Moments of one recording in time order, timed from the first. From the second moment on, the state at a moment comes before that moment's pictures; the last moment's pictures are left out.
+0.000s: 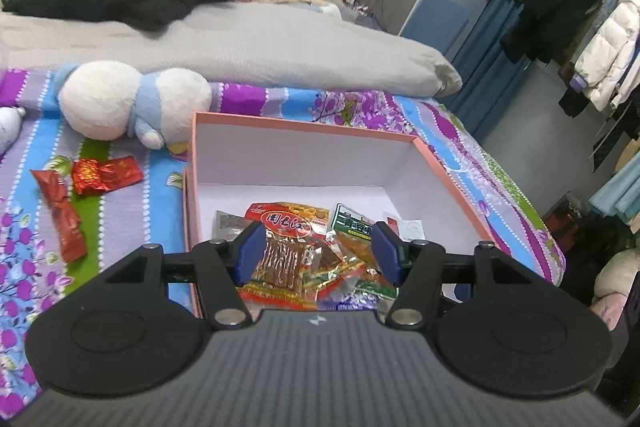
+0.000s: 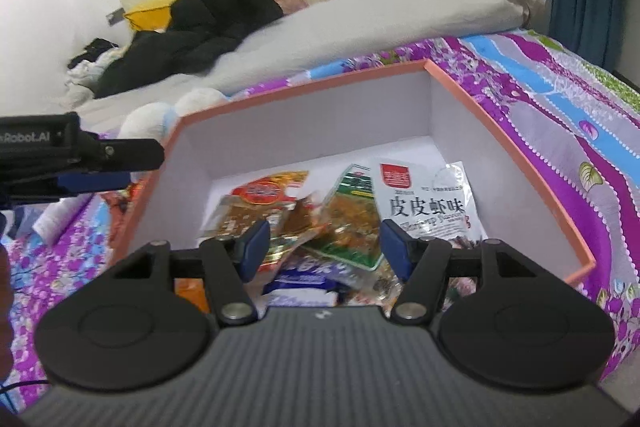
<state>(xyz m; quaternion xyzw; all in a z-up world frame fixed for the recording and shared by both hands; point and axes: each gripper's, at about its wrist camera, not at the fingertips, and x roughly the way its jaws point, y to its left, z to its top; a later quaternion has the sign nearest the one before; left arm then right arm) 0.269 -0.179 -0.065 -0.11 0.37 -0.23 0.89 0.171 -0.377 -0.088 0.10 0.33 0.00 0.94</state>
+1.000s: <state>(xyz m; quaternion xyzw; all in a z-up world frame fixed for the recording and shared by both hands) 0.086 -0.011 -0.039 -0.10 0.34 -0.16 0.92 0.041 -0.265 -0.051 0.10 0.30 0.07 0.95</state>
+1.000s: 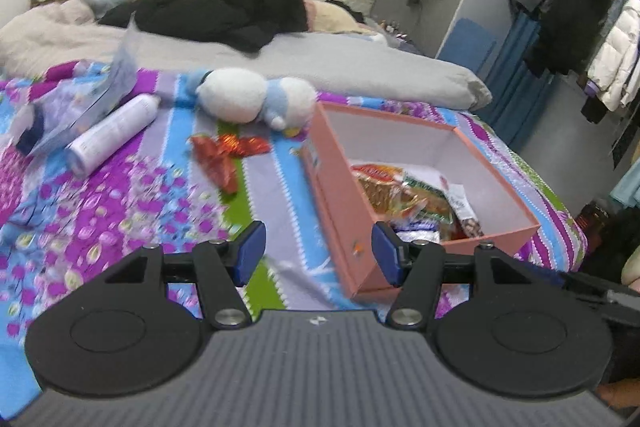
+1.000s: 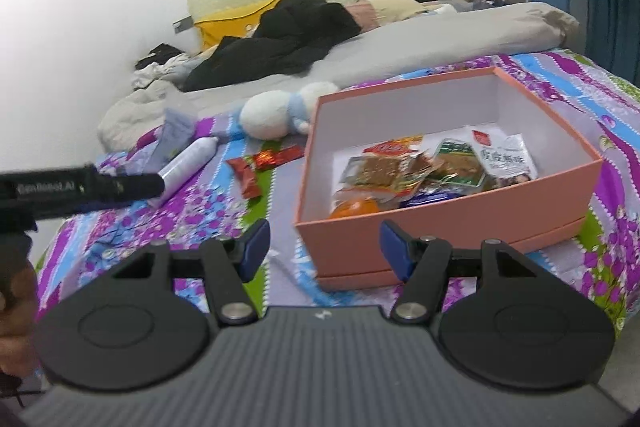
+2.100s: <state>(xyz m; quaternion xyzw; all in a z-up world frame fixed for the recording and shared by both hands) 0.188 0.070 -0.144 -0.21 0.37 -0.10 0.90 0.175 -0.164 -0.069 0.07 0.31 0.15 0.94</state>
